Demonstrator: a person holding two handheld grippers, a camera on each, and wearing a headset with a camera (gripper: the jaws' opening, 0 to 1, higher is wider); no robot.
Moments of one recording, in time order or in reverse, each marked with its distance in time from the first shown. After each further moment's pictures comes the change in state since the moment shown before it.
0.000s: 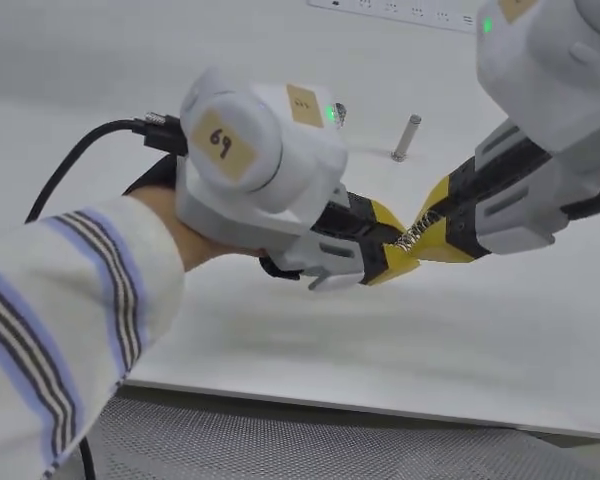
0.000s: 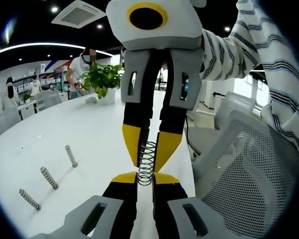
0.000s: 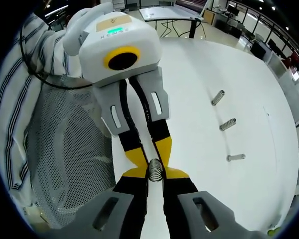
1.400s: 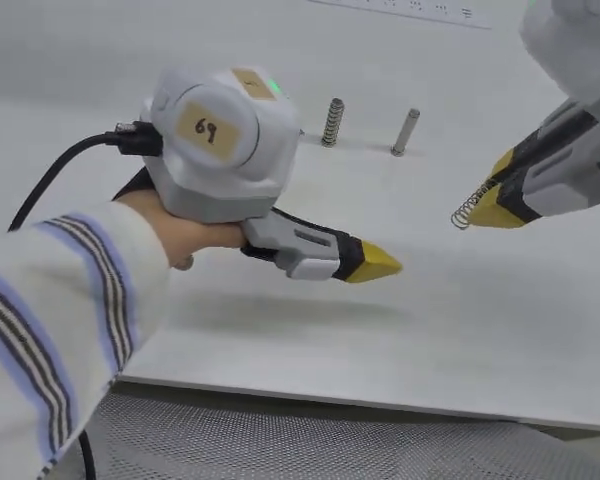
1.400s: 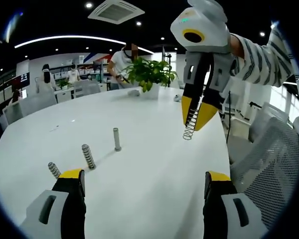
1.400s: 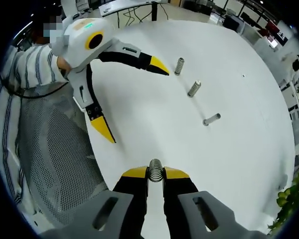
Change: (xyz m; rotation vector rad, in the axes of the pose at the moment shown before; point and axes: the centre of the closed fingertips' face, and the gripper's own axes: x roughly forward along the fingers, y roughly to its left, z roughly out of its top) left arm -0.025 0.067 -0.024 -0.138 0.012 0.333; right arm -0.023 -0.045 -0.048 0.273 0.113 -0.125
